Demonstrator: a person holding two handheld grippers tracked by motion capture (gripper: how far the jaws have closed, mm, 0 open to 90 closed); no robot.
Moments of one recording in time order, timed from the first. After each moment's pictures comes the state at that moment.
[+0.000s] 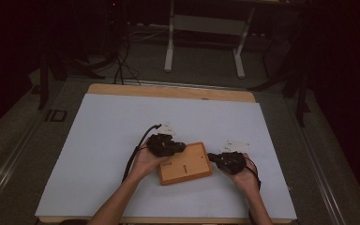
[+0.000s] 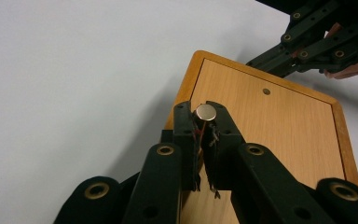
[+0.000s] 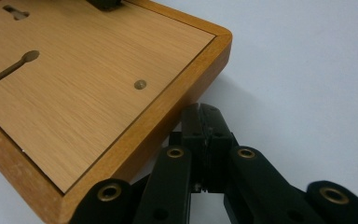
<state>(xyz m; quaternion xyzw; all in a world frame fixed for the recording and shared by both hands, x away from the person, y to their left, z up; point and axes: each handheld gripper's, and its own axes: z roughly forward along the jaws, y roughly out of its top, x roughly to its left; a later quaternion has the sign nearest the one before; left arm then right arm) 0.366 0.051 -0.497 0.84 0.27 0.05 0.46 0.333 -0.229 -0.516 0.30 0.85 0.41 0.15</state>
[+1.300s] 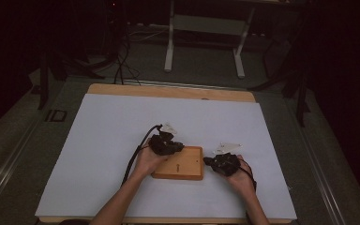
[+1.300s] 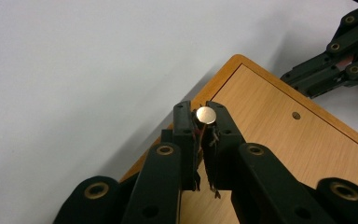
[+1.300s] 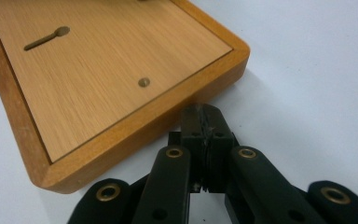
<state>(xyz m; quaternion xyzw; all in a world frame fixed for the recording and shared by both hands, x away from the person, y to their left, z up) 0.381 0.045 -0.517 0.85 0.32 0.05 0.42 0.337 -0.216 -0.533 0.29 0.87 0.37 0.13</state>
